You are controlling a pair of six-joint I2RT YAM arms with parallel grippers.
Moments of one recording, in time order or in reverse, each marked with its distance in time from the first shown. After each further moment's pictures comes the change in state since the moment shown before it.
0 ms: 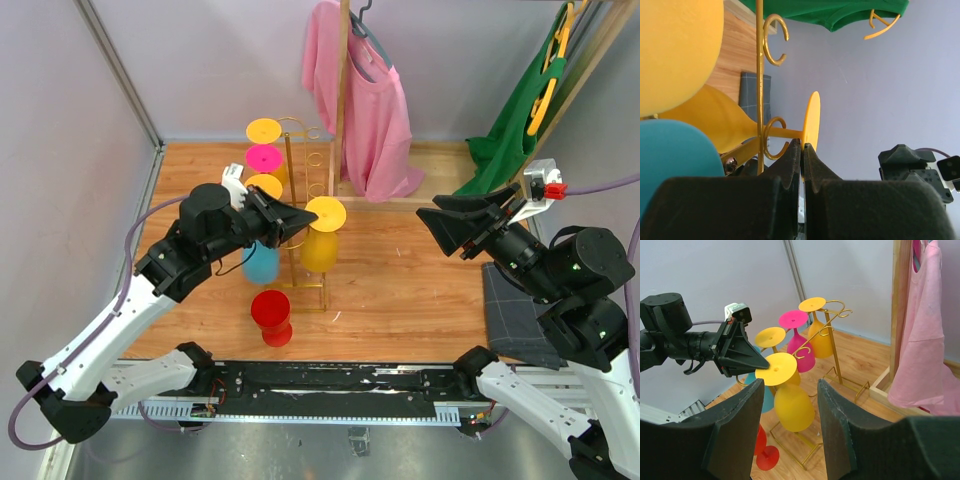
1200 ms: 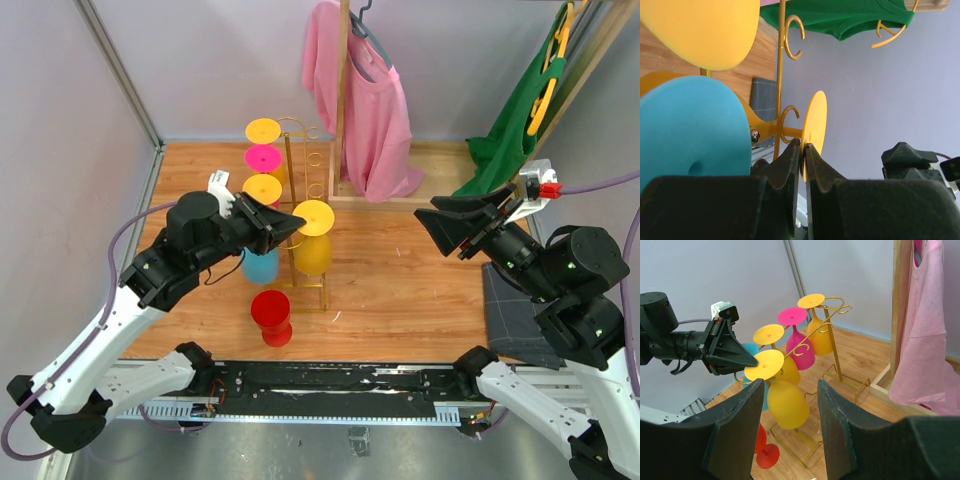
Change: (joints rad) left arm 0.000 -0.068 0.000 -0.100 -0.063 0.009; right arm 0.000 0.000 -0.016 0.004 0.000 0.005
